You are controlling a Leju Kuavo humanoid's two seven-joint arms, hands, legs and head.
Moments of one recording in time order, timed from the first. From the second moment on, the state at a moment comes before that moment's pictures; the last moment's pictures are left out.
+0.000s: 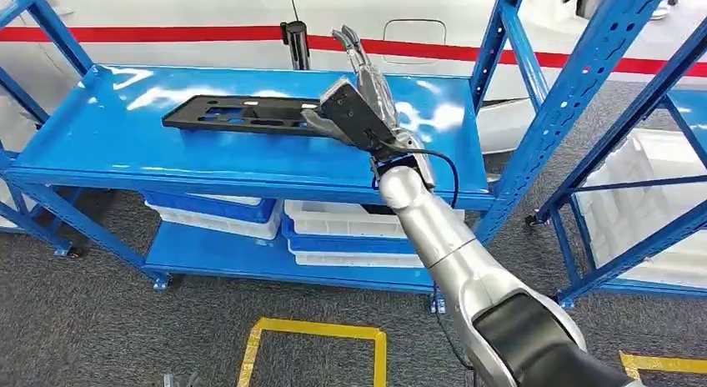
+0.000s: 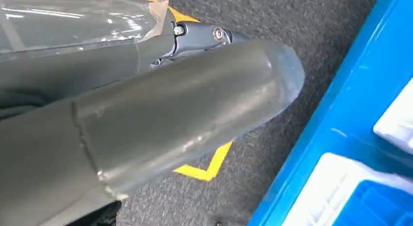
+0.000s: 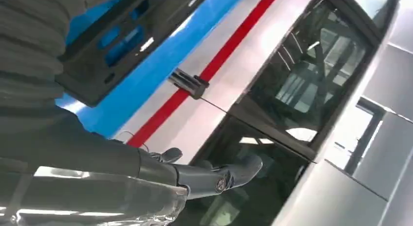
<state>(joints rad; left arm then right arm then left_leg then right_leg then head) -0.18 -0.20 0.38 -0.26 -0.11 -0.04 -0.60 -0.81 0.09 0.40 -0.99 0.39 -0.25 -0.21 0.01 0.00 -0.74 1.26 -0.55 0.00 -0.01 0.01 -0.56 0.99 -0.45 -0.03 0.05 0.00</state>
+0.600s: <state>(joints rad) -0.19 -0.20 0.36 -0.26 -0.11 -0.04 -0.59 -0.79 0.07 0.39 -1.02 0.41 -0.26 -0.19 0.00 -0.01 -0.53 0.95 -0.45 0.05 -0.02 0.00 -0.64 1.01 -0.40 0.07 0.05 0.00</state>
